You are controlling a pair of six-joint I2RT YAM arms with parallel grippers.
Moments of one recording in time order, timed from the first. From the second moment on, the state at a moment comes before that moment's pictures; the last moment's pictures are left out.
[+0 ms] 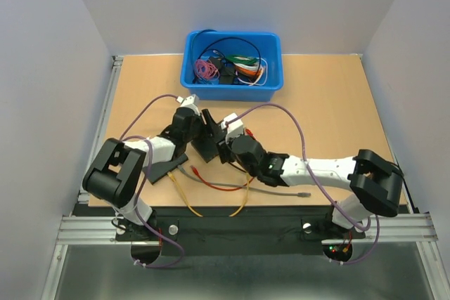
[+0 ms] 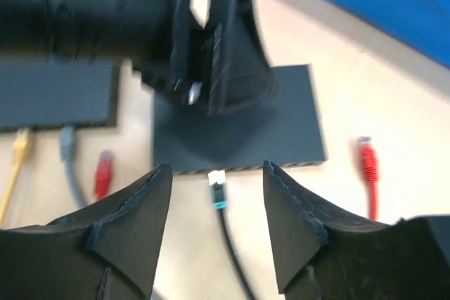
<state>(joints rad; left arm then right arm) -0.46 1.59 0.64 0.43 0.12 -0.65 1.09 1.52 0.84 0.32 0.47 0.18</state>
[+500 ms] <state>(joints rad) -0.32 1.17 0.56 0.13 -0.08 -0.59 1.23 1.88 1.04 0.29 0.40 0.26</state>
